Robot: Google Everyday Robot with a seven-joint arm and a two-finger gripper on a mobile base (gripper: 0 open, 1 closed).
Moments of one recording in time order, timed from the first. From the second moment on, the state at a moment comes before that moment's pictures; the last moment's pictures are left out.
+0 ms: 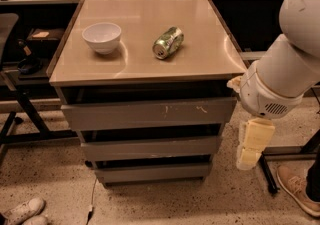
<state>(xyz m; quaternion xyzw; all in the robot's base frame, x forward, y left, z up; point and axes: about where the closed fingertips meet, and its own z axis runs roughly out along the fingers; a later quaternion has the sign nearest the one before) 0.418 -0.166 0.852 -0.66 0.74 0.02 0.12</state>
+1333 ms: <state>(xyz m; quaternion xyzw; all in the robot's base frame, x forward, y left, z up) 0.421 -0.112 0.691 -0.67 0.73 0.08 0.11</state>
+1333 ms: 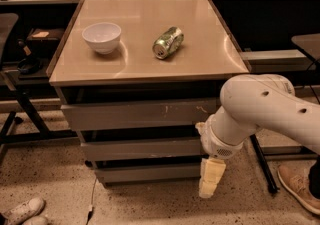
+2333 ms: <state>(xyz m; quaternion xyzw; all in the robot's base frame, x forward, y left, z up) 0.438 -0.093 0.614 -0.65 0.74 0.12 0.15</state>
